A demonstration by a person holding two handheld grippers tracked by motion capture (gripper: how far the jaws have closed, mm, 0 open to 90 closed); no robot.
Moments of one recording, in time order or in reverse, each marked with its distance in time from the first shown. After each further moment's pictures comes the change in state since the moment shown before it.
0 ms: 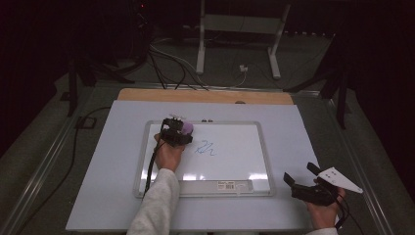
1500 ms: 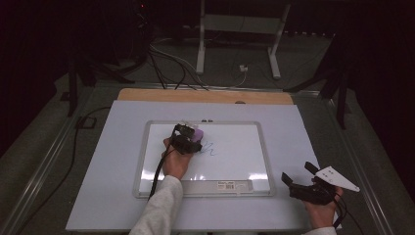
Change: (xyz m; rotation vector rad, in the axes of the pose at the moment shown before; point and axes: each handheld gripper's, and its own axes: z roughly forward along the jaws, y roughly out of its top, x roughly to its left) left arm -0.044 -0.012 -0.009 -0.001 -0.035 0.147; right arm 0.003 0.001 0.005 0.012 0.009 -0.013
